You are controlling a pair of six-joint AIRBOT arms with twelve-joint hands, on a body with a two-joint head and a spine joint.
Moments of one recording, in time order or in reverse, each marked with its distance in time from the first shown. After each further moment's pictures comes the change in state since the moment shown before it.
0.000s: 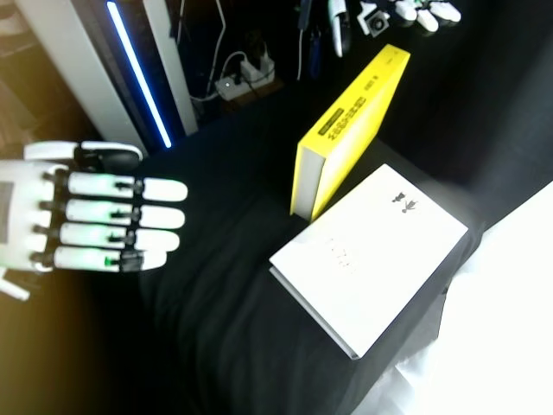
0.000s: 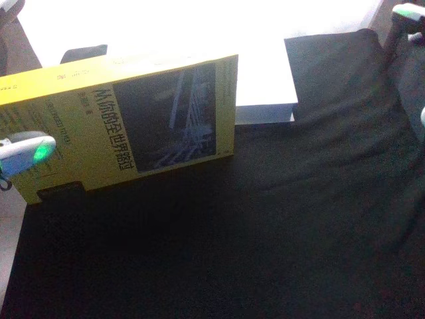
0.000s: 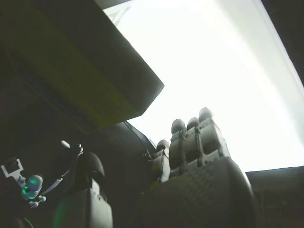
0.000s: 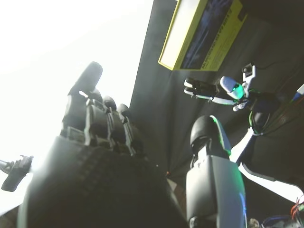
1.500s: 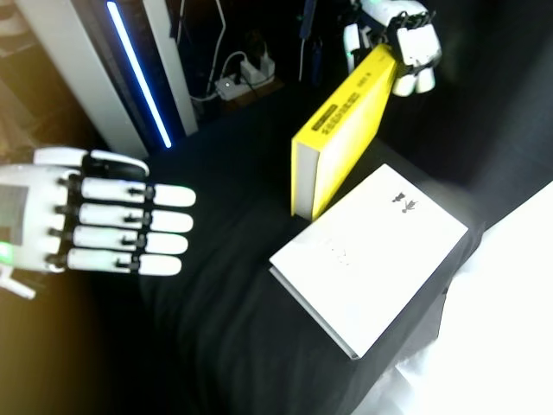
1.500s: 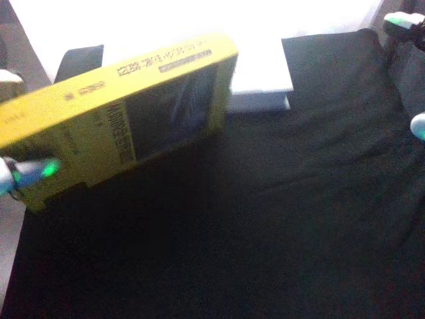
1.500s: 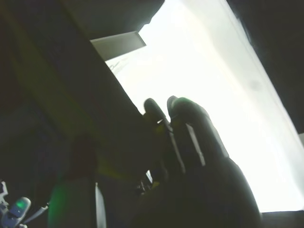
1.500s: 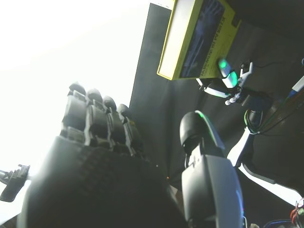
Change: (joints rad) left arm -0.071 -0.076 0.051 -0.066 0.188 -0.012; right arm 0.005 -0.015 -0.001 -0.005 -0.014 0.000
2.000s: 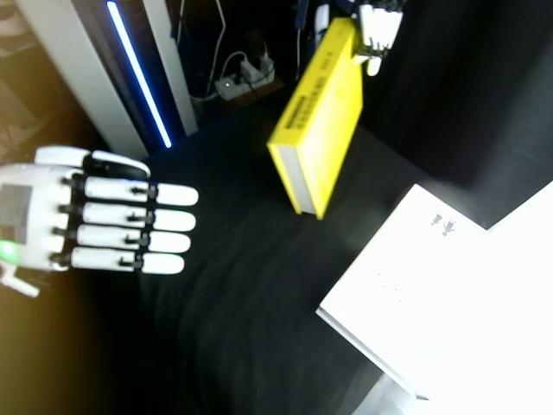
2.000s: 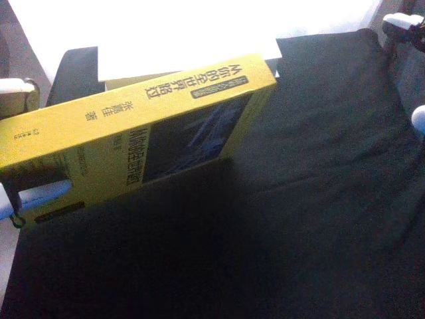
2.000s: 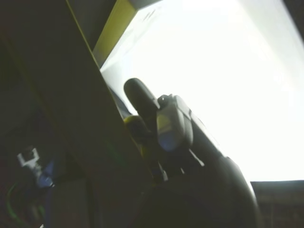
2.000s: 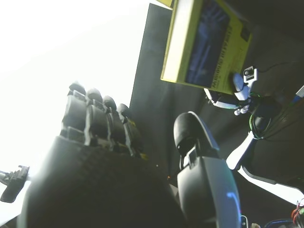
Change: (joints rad) left arm 0.088 0.075 -0.104 0.164 -0.183 0.006; right arm 0.000 -0.003 -0.002 0.013 -0.001 0.000
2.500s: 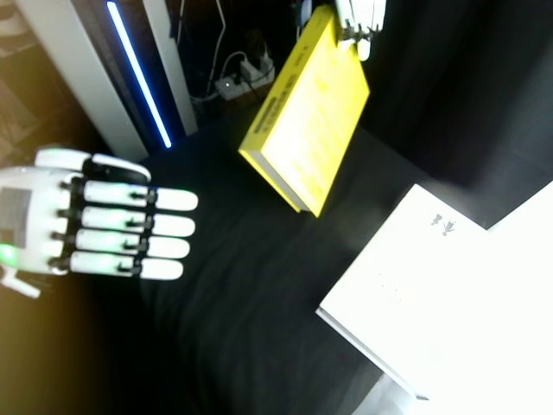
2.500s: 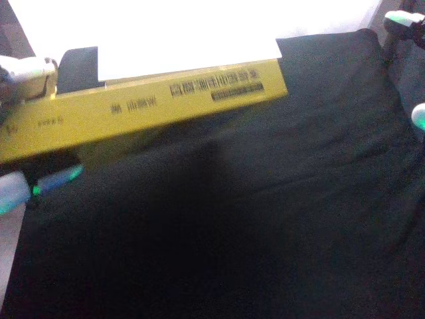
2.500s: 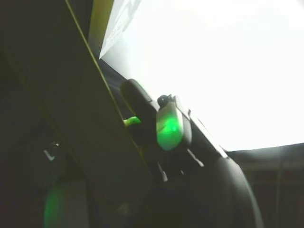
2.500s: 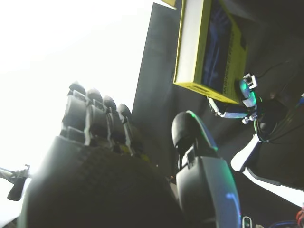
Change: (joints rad) left arm -0.139 0.011 -0.038 0.070 0.050 0.353; right arm 0.000 -0.006 0.008 0.016 0.000 0.003
